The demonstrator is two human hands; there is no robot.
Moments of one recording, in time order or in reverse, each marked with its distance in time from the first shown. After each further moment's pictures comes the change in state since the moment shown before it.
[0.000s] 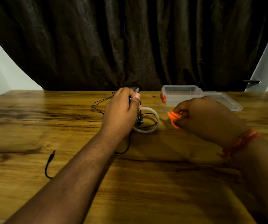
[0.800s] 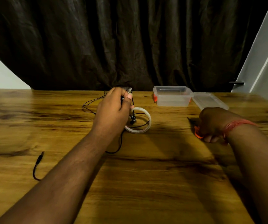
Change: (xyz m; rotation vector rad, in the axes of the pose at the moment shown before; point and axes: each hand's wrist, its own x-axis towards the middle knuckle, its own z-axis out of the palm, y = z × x) left_hand -0.001 0.002 -0.002 -0.034 -0.034 0.009; right_hand 0.016 0.069 0.011 0.085 -0.482 0.610
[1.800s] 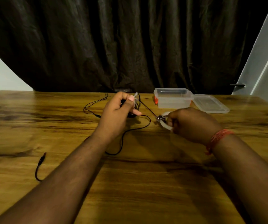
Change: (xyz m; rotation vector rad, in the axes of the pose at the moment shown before) left_hand 0.000 0.001 0.003 -0.515 -0.159 -0.208; right_hand -0.022 -0.033 0.025 -0.194 0.403 -0.618
